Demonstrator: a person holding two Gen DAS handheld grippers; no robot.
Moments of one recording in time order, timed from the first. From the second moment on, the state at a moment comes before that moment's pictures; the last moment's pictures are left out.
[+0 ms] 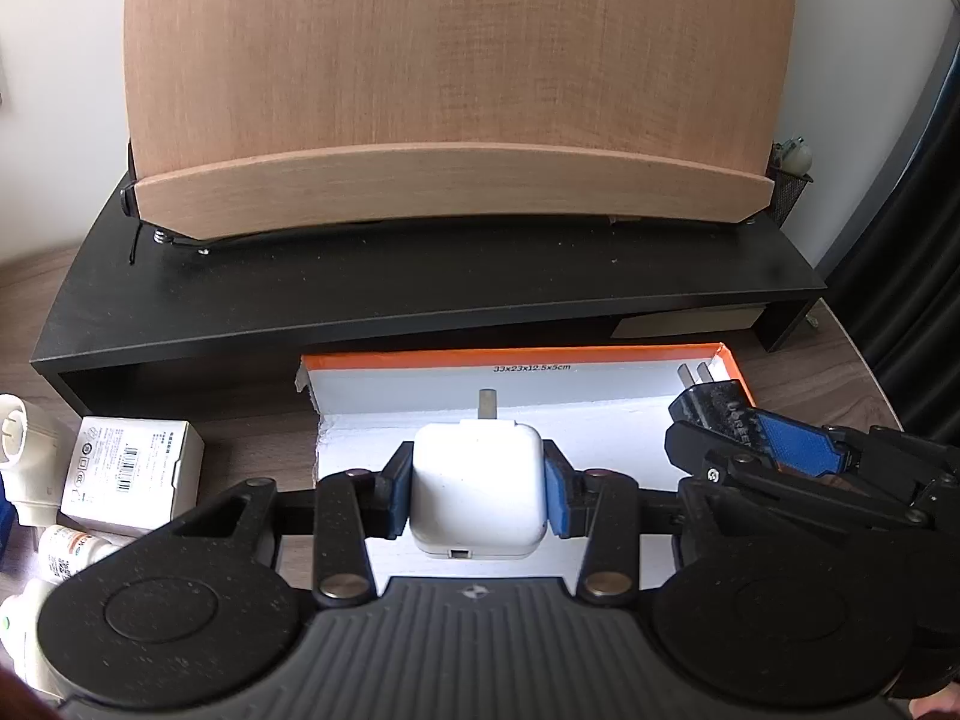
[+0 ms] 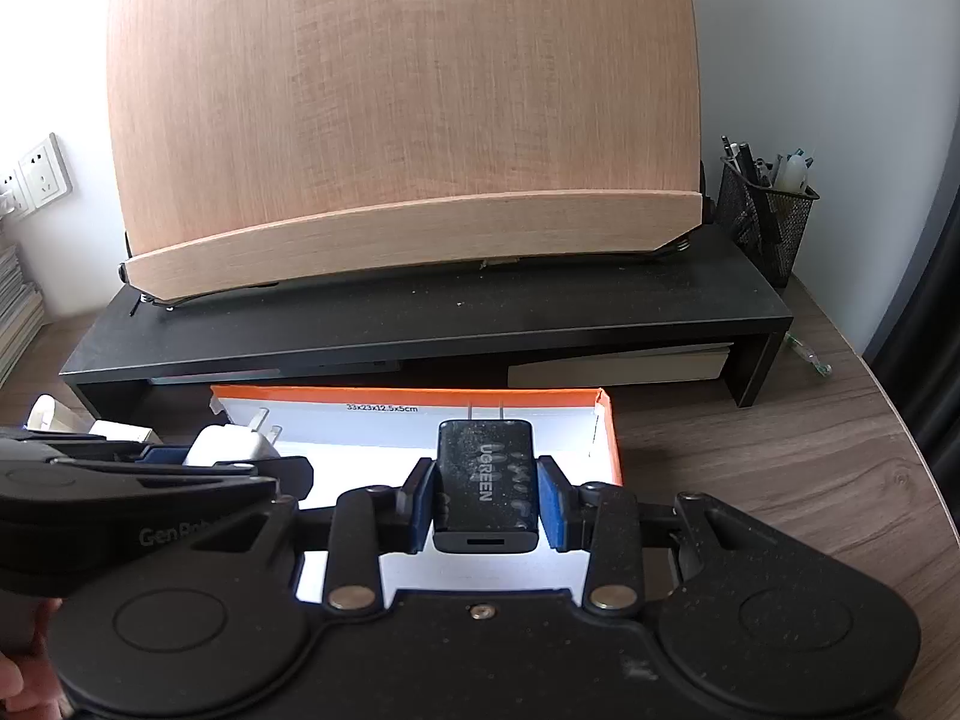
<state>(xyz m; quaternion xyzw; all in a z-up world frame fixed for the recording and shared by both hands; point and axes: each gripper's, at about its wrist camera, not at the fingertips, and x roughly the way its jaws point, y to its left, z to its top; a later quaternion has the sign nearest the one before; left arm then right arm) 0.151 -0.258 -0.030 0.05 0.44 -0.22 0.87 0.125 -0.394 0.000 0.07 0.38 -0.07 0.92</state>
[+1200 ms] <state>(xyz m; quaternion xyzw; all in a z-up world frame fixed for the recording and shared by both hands) 0.125 -0.223 -0.006 0.05 0.43 -0.22 0.87 0.076 -0.383 0.028 0.09 0.34 -0.13 0.93</state>
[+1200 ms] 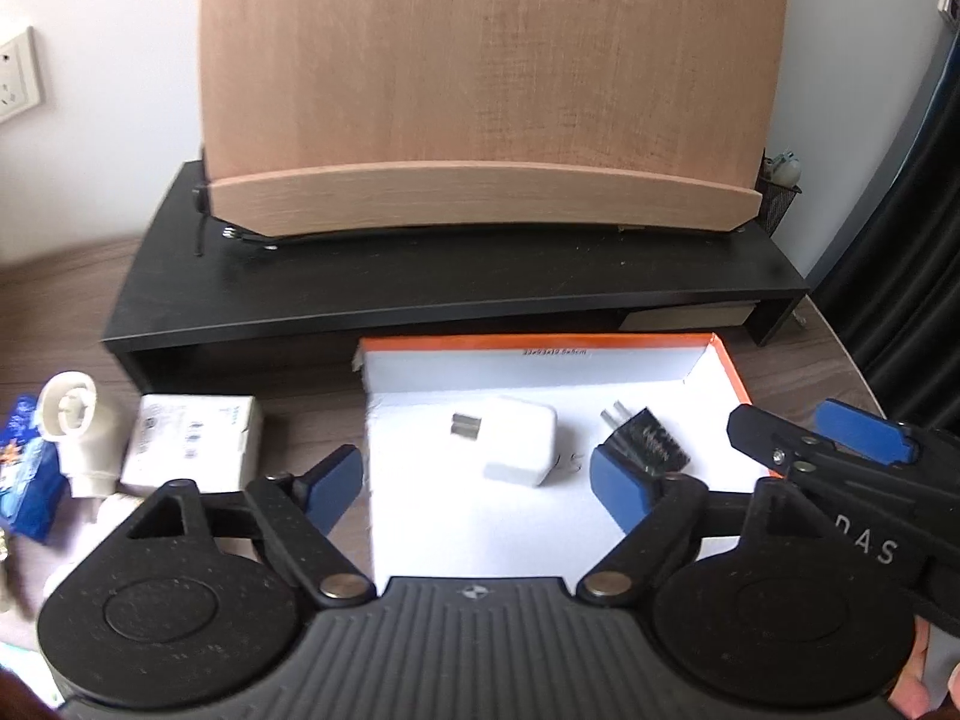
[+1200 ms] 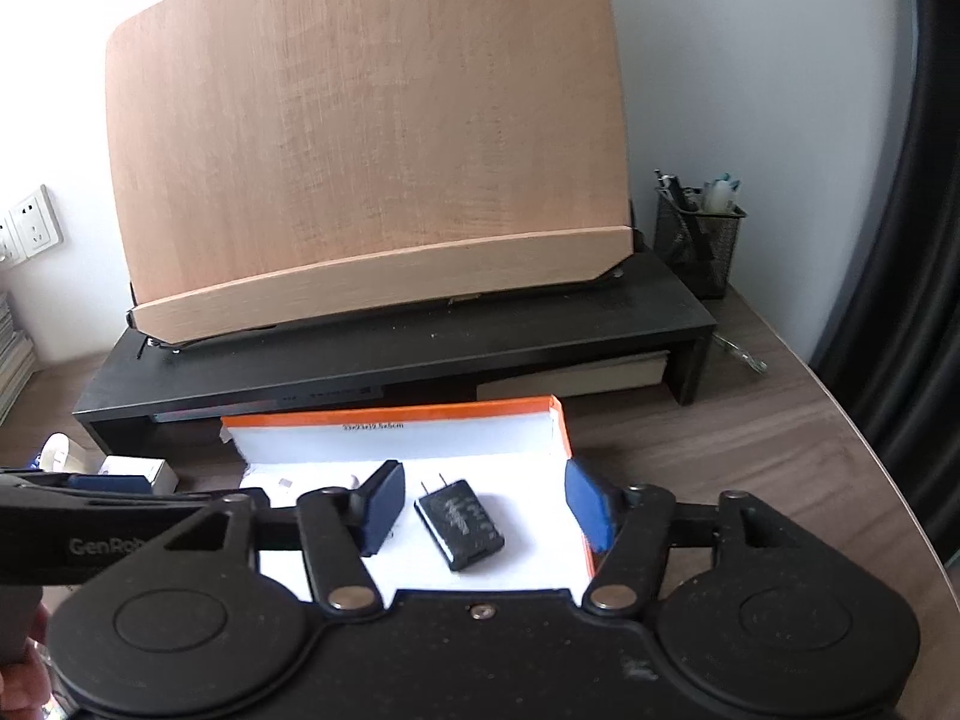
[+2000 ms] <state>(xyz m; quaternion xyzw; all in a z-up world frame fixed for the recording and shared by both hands) 0.068 -0.142 0.006 0.04 0.43 -0.20 0.88 0.016 -0.310 0.041 0.09 0.35 -0.11 0.93</state>
